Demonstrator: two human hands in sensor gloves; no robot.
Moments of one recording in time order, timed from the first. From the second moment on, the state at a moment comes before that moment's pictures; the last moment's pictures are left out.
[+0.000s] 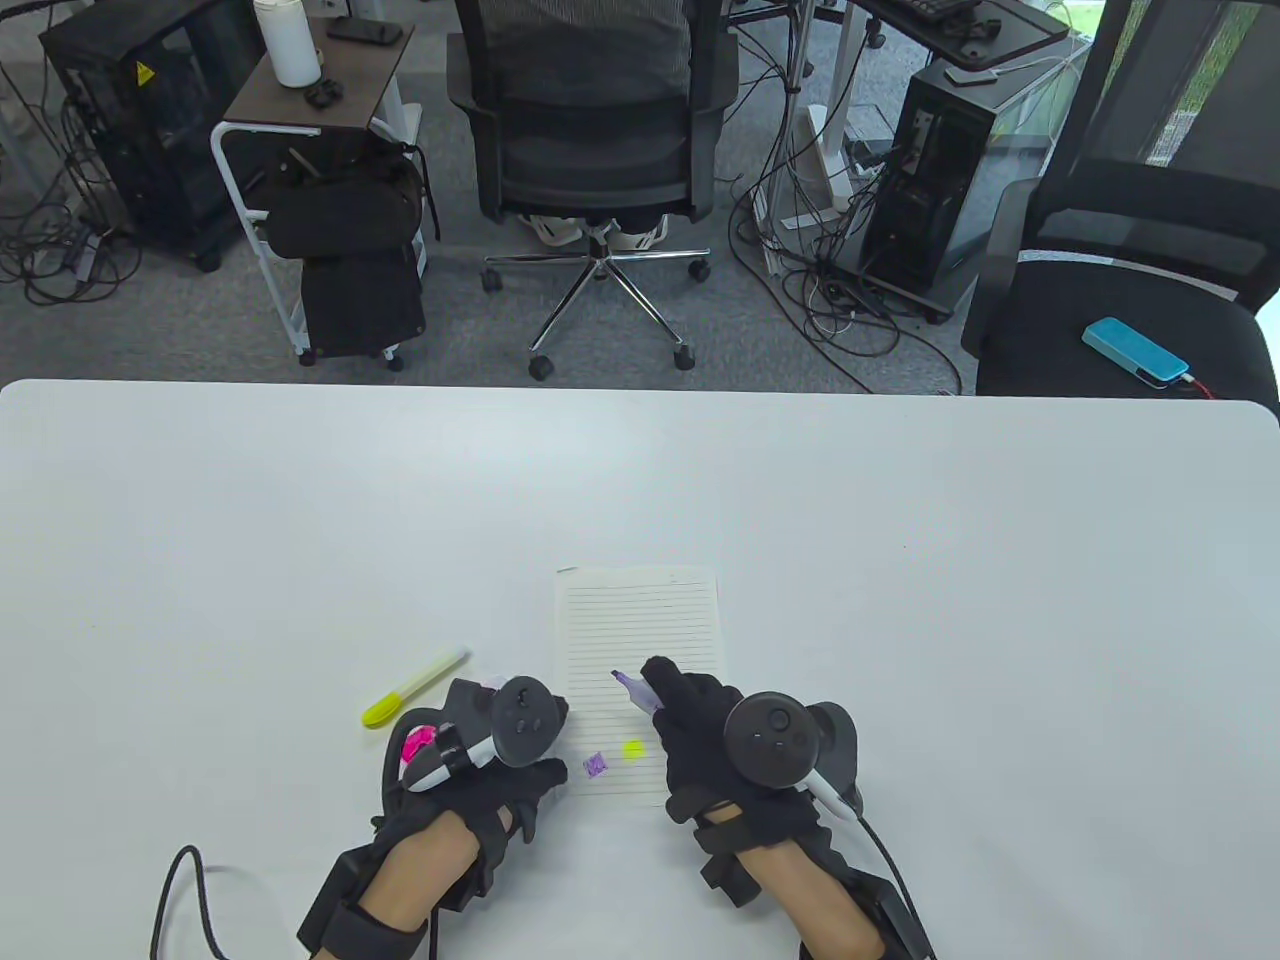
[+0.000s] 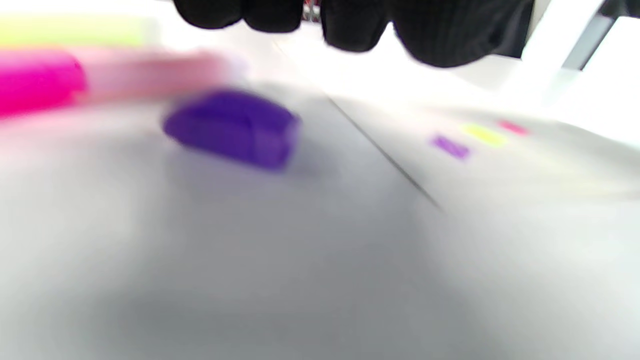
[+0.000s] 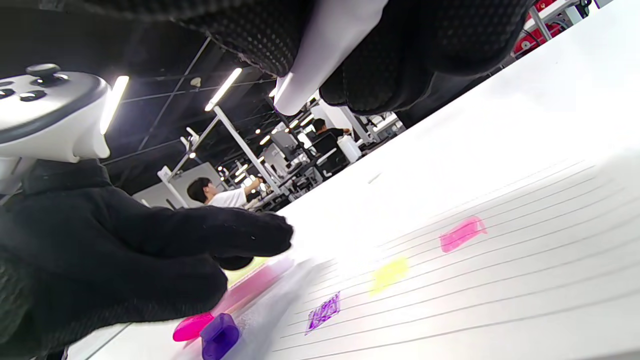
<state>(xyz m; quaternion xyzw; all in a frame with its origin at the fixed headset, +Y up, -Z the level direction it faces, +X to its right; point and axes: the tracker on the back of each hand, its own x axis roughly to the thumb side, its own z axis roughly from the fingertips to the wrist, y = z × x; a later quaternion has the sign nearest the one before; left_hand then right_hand) -0.161 -0.742 -0.288 -0.15 -0.11 0.06 0.98 0.090 -0.729 -0.277 0.19 0.00 0.92 0.34</state>
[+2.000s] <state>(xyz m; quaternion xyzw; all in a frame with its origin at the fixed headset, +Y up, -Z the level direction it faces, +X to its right) -0.139 -0.733 -0.278 -0.07 -0.24 0.04 0.97 0.068 -0.741 -0.273 0.27 0.10 0.90 0.33</state>
